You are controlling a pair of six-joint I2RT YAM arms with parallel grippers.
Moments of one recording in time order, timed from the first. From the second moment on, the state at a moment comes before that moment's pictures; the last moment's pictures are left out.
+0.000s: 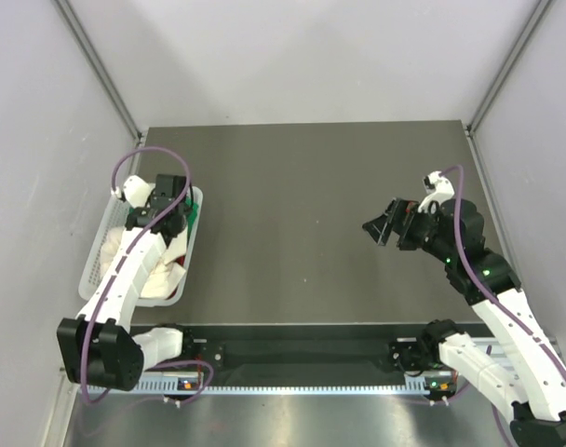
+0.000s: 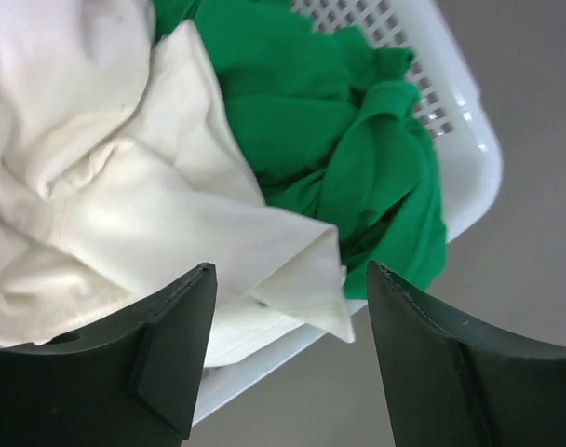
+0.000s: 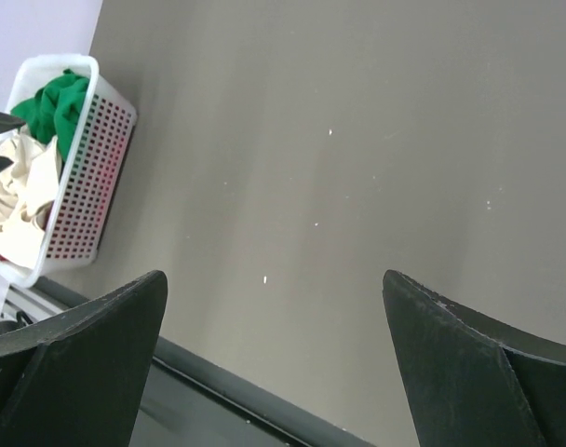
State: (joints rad) left arm -0.13 1.17 1.03 -0.75 -0.61 -0.95; right arm 0.37 0.71 0.86 -0.56 -0.17 0.51
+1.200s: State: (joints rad) left arm 0.14 1.02 1.14 -0.71 -0.27 -0.76; right arm 0.37 0.68 0.86 -0.60 -0.20 0.52
